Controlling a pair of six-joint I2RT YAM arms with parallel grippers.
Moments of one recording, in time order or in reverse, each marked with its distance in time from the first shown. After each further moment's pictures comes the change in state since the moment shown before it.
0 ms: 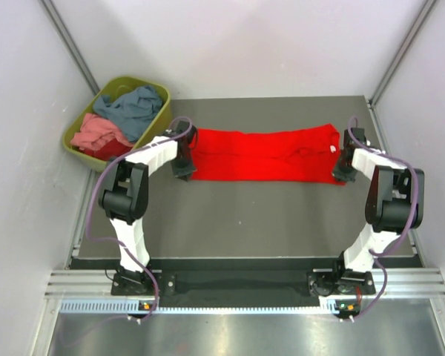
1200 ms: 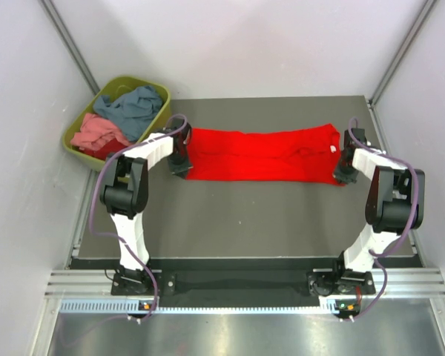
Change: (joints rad) left arm 0.065 0.066 0.068 -0.009 0.060 0.067; right arm -0.002 -0.007 0.000 -0.030 0.016 -0.009
